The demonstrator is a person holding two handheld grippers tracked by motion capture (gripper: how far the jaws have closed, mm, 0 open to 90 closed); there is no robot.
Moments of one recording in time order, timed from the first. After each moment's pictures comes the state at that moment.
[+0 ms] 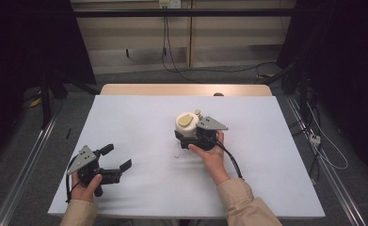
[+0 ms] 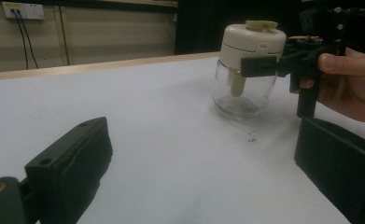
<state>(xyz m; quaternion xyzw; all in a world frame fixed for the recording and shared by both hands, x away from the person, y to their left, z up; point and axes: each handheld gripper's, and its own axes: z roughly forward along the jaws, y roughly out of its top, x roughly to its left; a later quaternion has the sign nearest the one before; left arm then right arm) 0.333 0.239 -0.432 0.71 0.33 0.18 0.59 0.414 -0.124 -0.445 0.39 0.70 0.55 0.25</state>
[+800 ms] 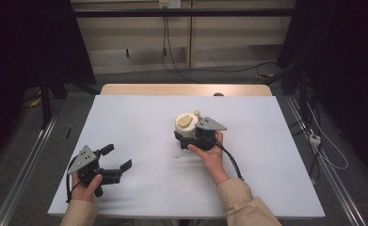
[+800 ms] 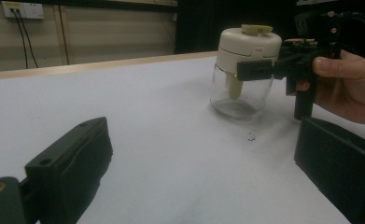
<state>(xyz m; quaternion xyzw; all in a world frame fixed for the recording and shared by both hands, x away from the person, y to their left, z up) 0.333 0.238 -0.433 0.71 0.33 0.18 0.59 0.417 -0.123 -0.451 0.39 0.70 0.54 0.25</state>
